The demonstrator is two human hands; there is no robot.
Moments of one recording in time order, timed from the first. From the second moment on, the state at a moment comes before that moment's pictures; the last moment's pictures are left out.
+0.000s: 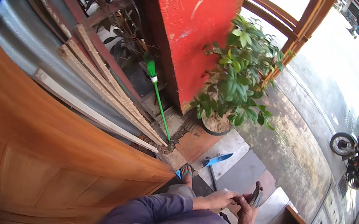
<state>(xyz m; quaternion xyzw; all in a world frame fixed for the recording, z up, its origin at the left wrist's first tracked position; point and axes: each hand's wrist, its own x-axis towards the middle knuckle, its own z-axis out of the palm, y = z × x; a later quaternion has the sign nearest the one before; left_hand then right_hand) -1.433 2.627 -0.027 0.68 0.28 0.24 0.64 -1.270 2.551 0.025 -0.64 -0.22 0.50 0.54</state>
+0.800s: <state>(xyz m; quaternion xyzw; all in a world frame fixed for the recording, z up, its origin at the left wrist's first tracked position) -1.154 2.462 0.050 0.53 0.20 -0.12 0.82 -1.036 2.280 0.033 -0.43 0.03 0.37 0.82</state>
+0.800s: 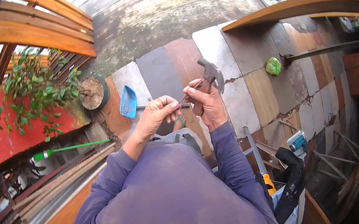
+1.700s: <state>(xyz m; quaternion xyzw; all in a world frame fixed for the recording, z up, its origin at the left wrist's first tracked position) -0.970 2.214 0.004 0.75 -0.47 -0.14 0.45 -1.102 2.065 0.035 -0.61 0.30 -0.17 0.71</state>
